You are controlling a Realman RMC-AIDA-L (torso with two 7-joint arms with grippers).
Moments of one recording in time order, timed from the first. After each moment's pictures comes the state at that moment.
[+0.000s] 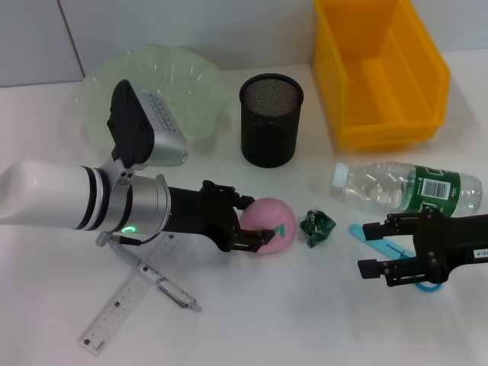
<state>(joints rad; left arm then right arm) -0.74 -2.08 1.58 0.55 1.69 0.97 -1.54 0.42 1.98 -0.76 -0.68 -2.06 -1.70 1.44</state>
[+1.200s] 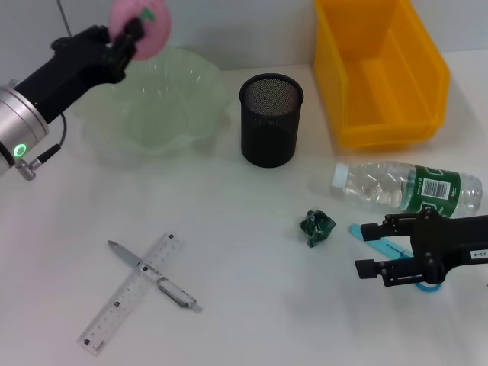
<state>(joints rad) -0.56 -2.08 1.23 0.49 0.86 1.02 -1.01 0.42 1.99 -0.76 -0.67 -2.06 -1.69 1.44</state>
